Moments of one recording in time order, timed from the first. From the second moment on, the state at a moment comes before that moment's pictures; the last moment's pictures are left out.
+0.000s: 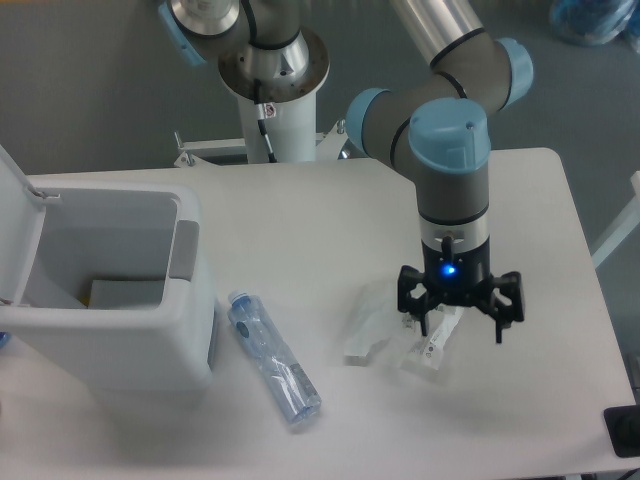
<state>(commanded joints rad) 2.61 -1.96 -1.61 -0.75 1.62 0.77</state>
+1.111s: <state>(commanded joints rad) 2.68 -2.10 -1.64 -0.86 1.51 0.76</state>
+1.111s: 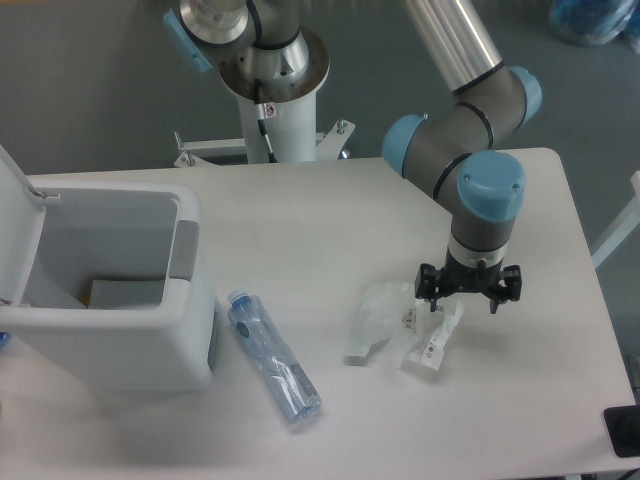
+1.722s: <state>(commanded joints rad) 2.67 -2.12 -1.62 -0.87 1.39 0.77</state>
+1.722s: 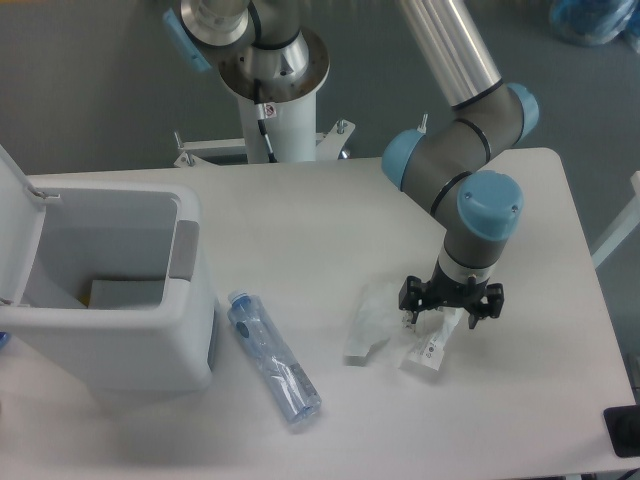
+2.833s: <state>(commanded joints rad) 2.68 -2.15 -1.61 -0.86 1.32 0.80</state>
